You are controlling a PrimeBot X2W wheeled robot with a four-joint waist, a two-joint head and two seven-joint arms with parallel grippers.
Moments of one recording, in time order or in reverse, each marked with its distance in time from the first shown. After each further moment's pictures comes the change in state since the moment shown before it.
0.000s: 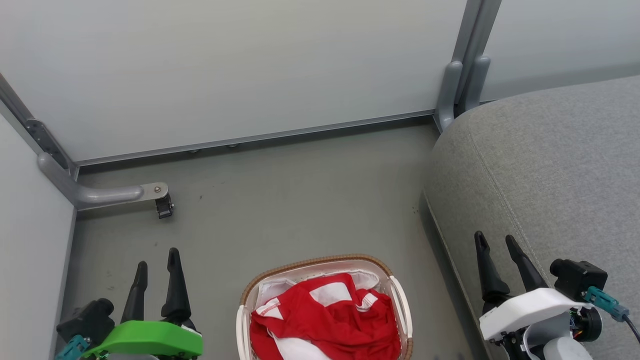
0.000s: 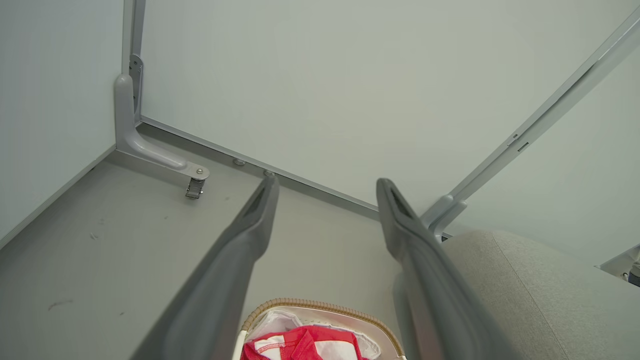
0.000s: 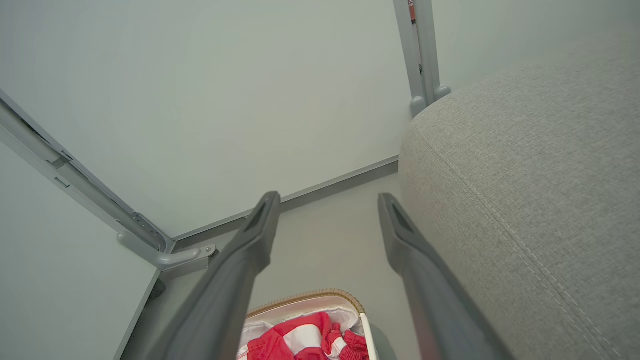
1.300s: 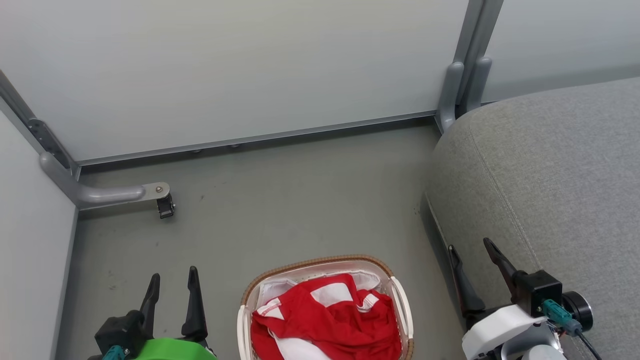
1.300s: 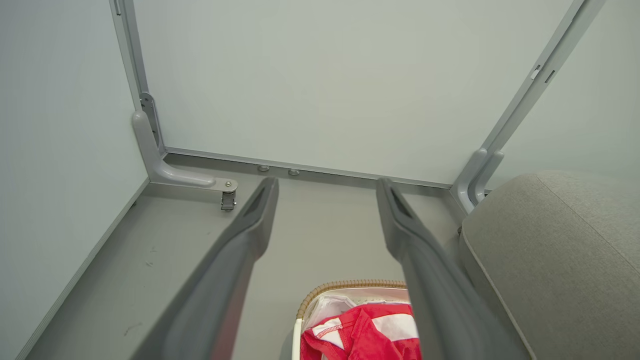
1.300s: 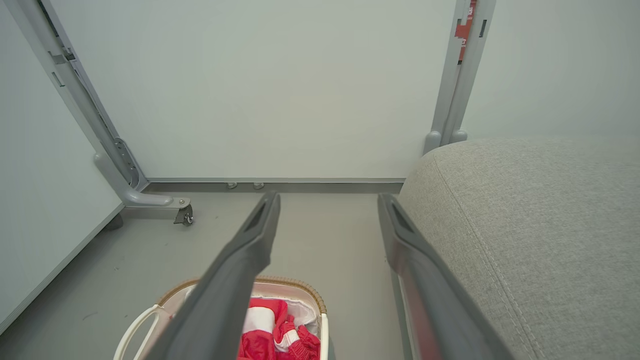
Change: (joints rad) left arm 0.022 0.003 -0.040 0.077 0.260 0.008 -0.083; right arm 0.010 -0.004 0.062 0.023 -0.343 0.000 -0.086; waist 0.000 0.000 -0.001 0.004
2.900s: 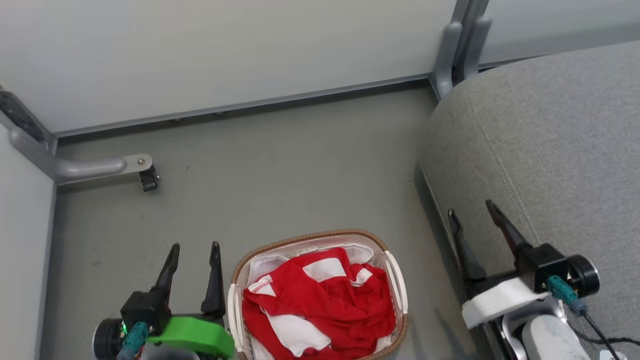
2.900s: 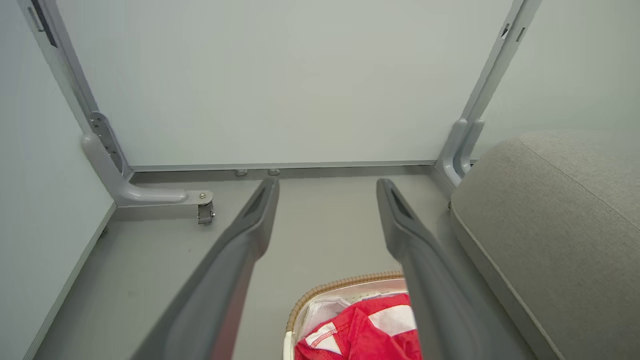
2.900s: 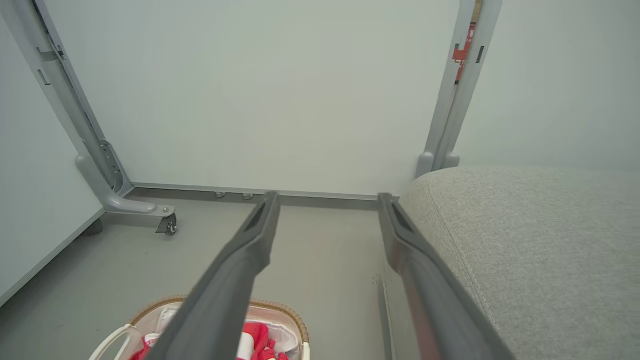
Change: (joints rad) left arm -0.056 0.001 -0.059 -0.008 0.108 -0.005 -0.017; right arm -0.057 -0.001 -0.004 -0.069 -0.068 0.000 -0.015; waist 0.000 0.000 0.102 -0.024
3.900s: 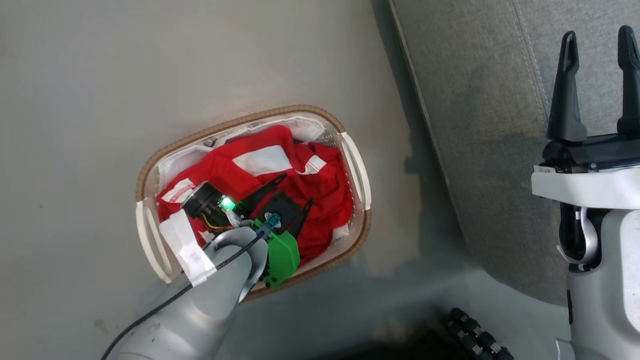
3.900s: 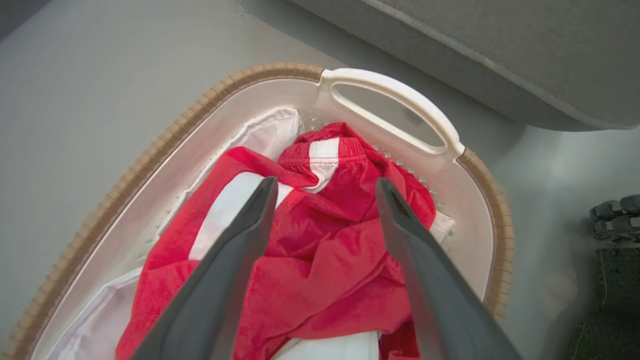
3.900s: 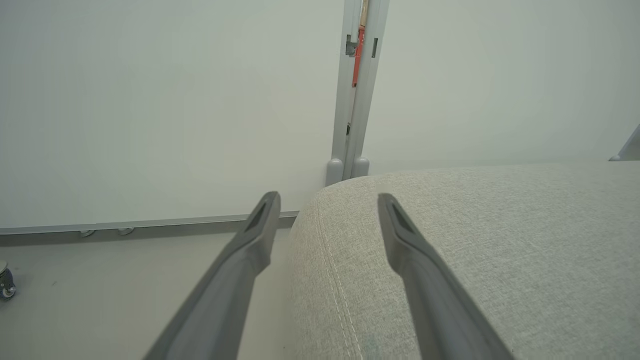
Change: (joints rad) left arm -0.710 0.003 -0.666 0.732 0.106 -0.063 0.000; right arm -0.306 -0.002 -0.199 -0.291 0.066 0.000 -0.002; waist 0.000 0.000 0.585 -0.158
